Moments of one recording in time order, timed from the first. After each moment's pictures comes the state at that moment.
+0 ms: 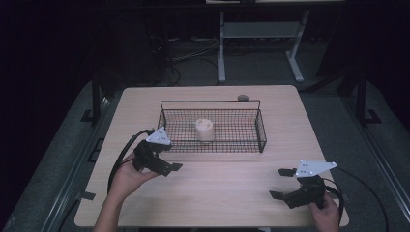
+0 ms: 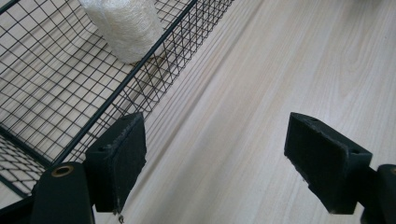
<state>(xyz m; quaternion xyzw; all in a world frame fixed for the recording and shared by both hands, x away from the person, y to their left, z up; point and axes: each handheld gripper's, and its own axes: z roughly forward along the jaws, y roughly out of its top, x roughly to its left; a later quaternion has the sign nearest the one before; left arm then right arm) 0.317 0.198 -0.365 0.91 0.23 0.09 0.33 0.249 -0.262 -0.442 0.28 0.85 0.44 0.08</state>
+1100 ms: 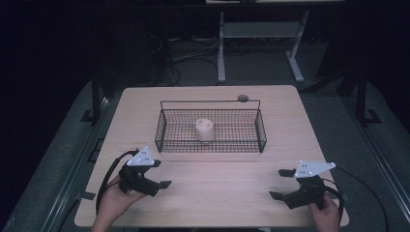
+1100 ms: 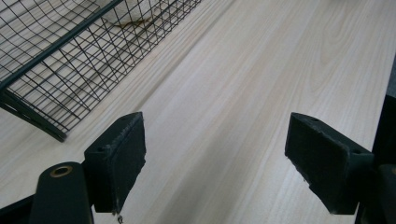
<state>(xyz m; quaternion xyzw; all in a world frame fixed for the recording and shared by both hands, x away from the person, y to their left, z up) 0.271 0.234 -0.393 0.89 0.25 0.09 0.36 0.248 -0.261 -0.443 0.28 0.85 0.43 0.08</state>
